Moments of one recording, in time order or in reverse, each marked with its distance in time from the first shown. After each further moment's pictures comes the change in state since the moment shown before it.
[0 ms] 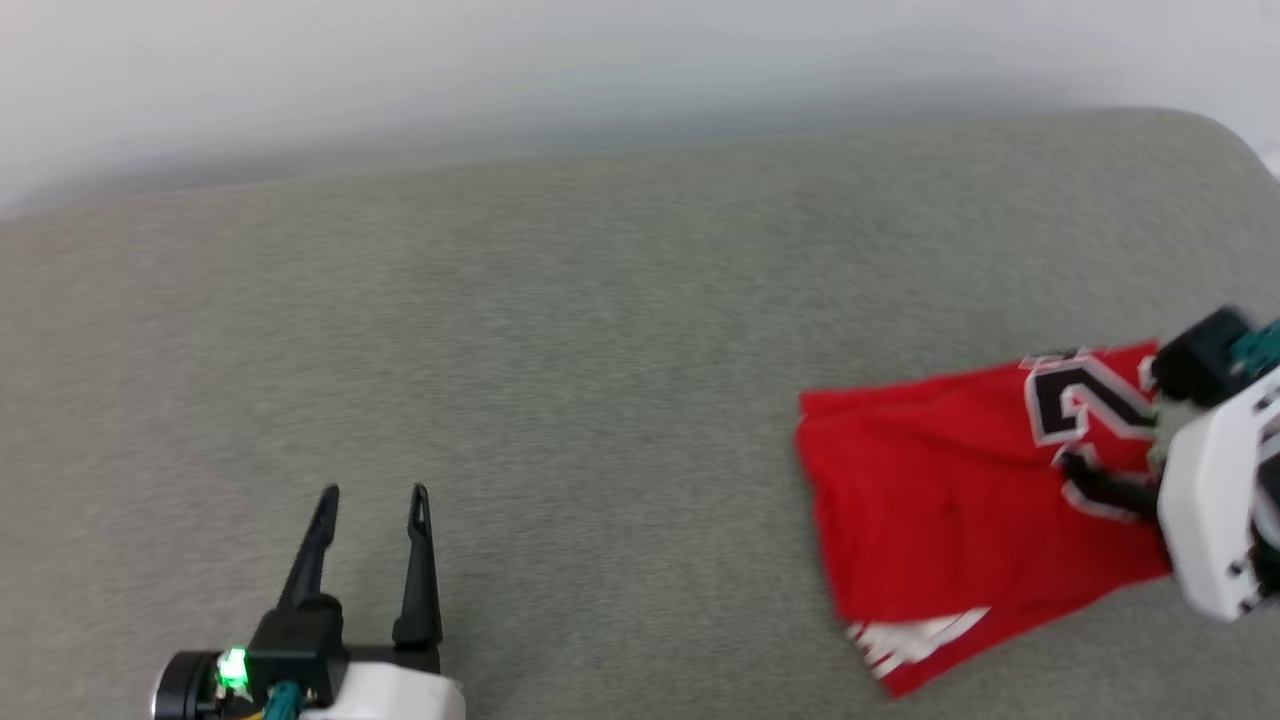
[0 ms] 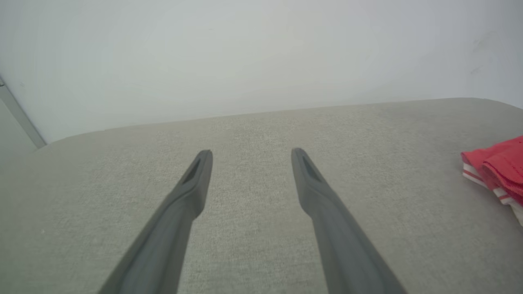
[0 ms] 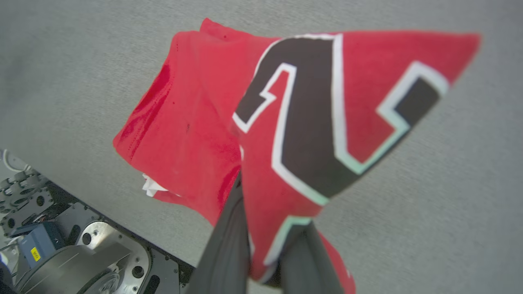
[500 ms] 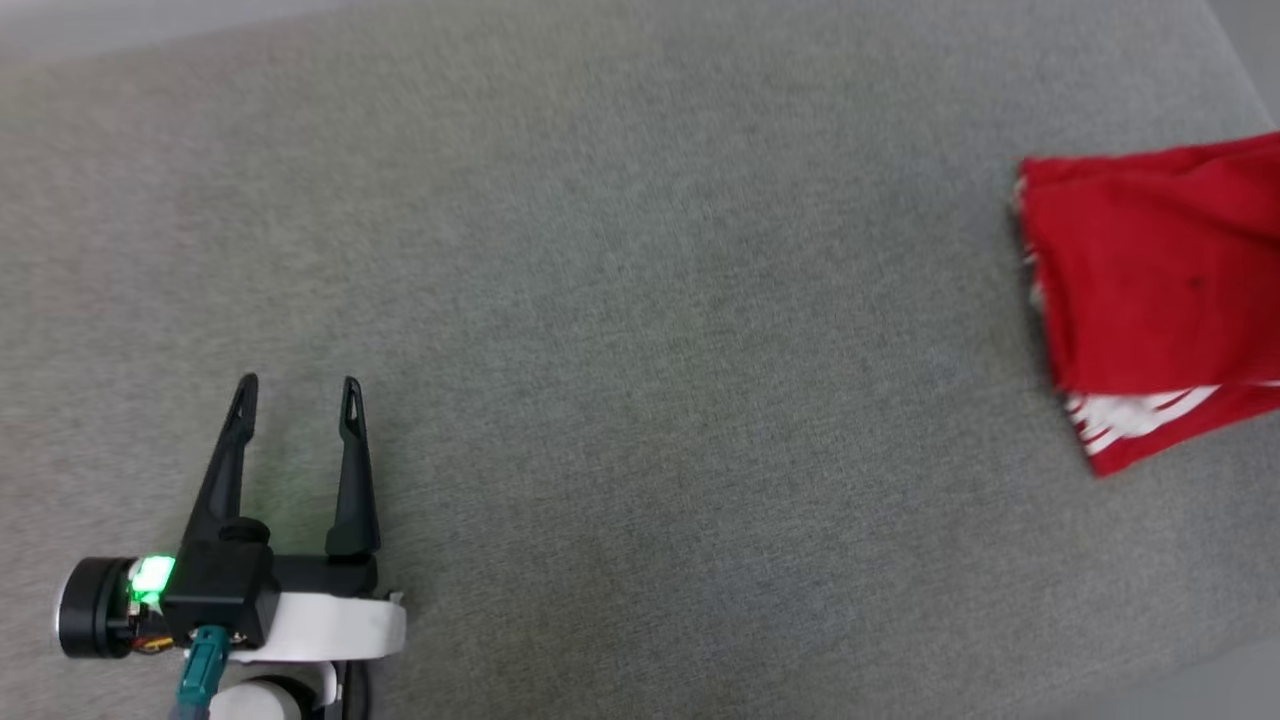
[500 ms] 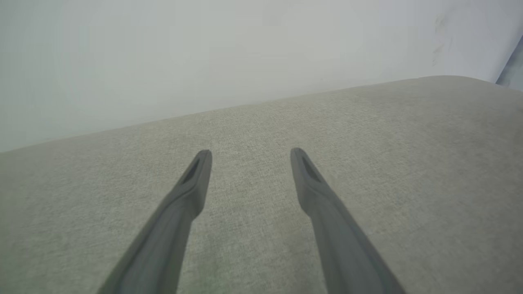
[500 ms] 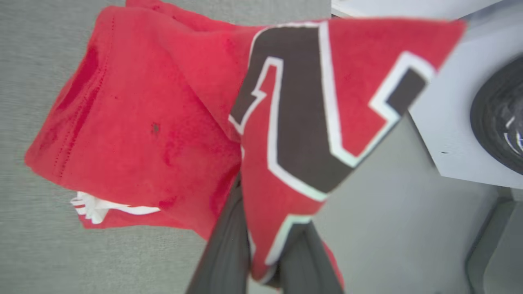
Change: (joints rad) left arm -0.108 0.069 0.047 -0.109 0.030 -0.018 0.000; right arm -0.329 -0.112 0.035 0.361 -0.209 0.000 -0.165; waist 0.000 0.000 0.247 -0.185
